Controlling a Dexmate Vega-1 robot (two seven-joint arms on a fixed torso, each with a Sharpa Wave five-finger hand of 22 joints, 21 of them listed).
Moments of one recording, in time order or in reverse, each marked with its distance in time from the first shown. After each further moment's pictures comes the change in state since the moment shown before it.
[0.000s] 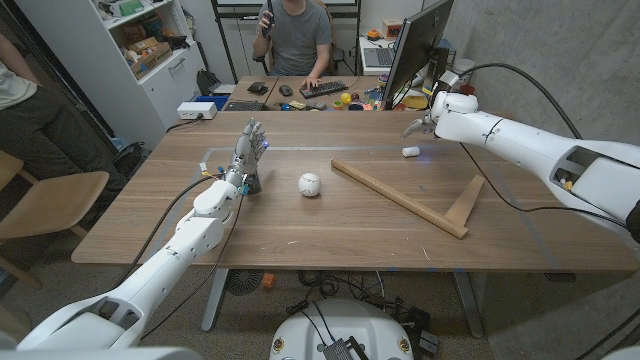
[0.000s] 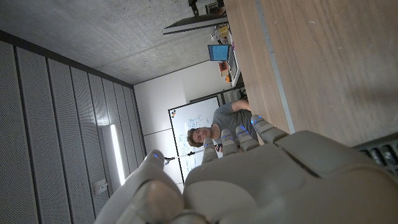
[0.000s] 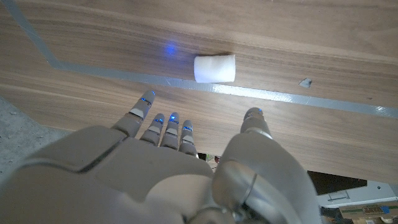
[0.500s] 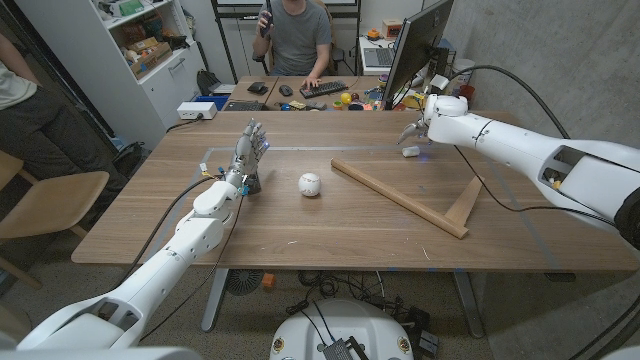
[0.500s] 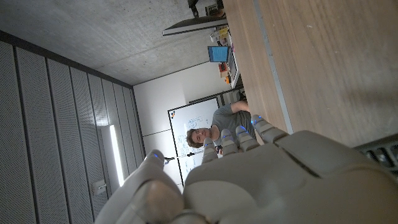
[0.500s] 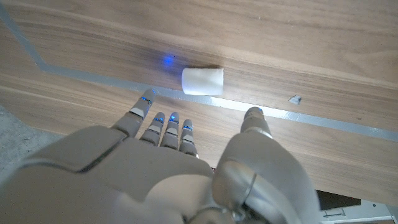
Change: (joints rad) left arm 0.004 0.003 0.000 -0.006 -0.004 0.005 -0.004; left_hand 0.000 0.000 0.000 0.000 0.000 0.000 0.000 0.000 0.000 0.000 0.000 0.000 0.000 0.000 0.000 0.000 0.000 0.000 0.000 0.000 0.000; right arm 0.000 0.038 -0.016 0.039 -0.046 0.013 0.048; right_hand 0.009 -0.001 -0.001 -0.001 0.000 0.018 0.007 0.000 0.000 0.009 -0.002 0.000 0.000 0.027 -0.002 0.000 0.002 0.017 0.009 0.000 0.000
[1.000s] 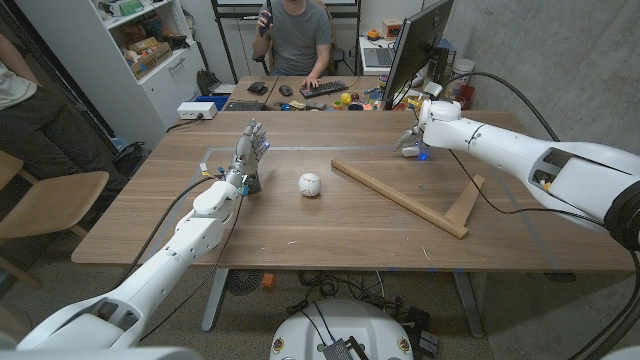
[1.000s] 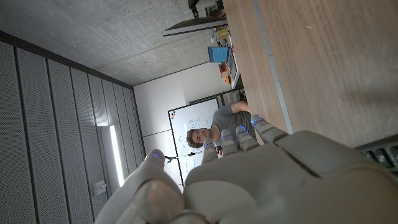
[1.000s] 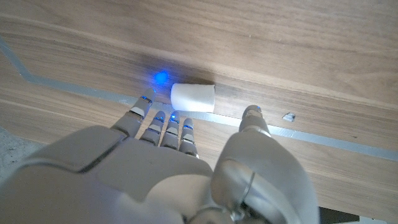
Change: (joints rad) left arm 0.002 0.001 0.000 -0.002 0.000 0.001 0.001; left_hand 0.004 0.004 0.000 0.000 0.000 0.005 0.005 0.000 0.000 0.000 0.000 0.000 0.000 0.000 0.000 0.000 0.000 0.000 0.000 0.000 0.000; right arm -0.001 0.047 -0.016 0.080 -0.009 0.035 0.021; right_hand 0.040 0.023 0.008 -0.016 0.007 0.031 -0.015 0.008 0.005 0.013 -0.006 0.000 0.005 0.015 -0.003 0.000 0.000 0.027 -0.016 0.000 0.003
